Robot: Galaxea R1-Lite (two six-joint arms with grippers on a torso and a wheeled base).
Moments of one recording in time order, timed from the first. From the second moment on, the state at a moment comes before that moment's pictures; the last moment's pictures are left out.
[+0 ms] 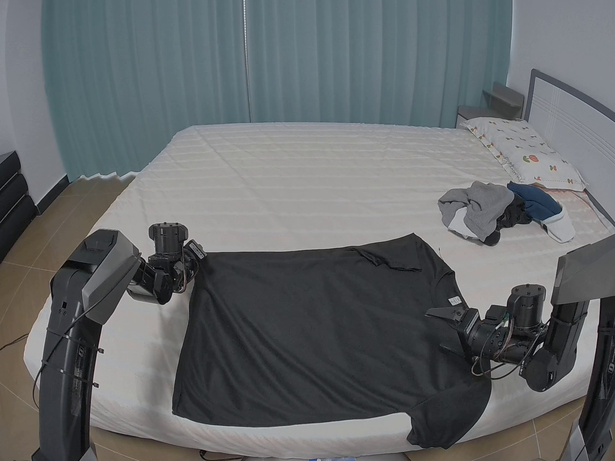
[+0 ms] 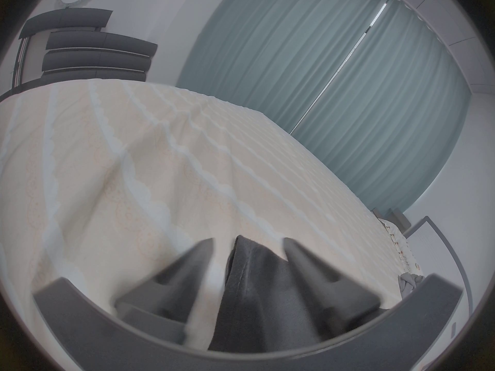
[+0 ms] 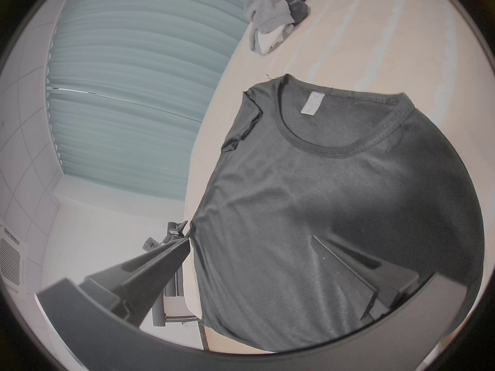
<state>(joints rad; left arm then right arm) -0.05 2.68 -1.61 -0.63 0.14 -0.73 0.17 2.24 -0.31 -1.47 0.39 1.05</state>
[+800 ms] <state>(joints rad) -0.03 2.28 -0.75 -0.87 0.02 -0.84 0.12 2.17 -0.30 -1.47 0.39 1.05</state>
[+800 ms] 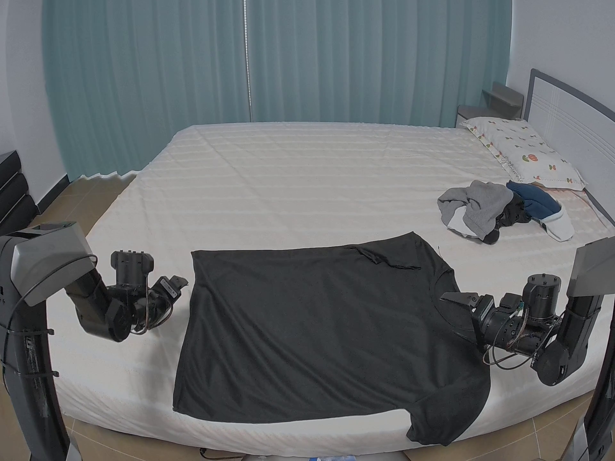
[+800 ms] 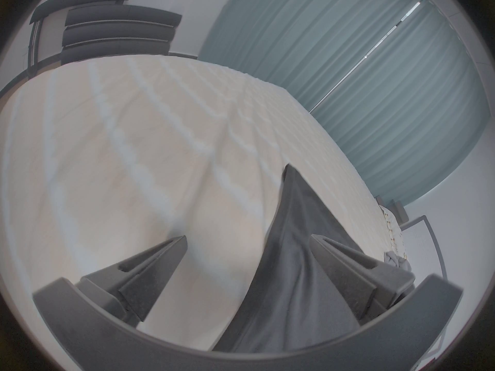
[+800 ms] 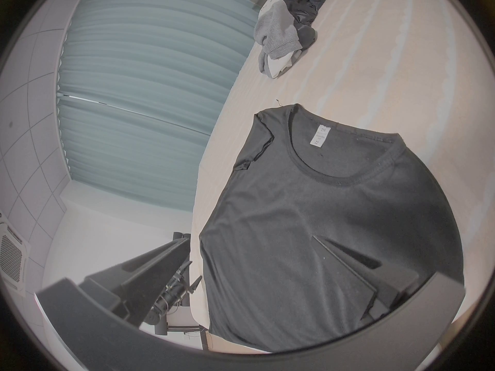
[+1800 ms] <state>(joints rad) -0.23 2.08 -0.11 -1.28 0.00 -1.02 0.13 2.18 -0.29 -1.48 0.39 1.04</state>
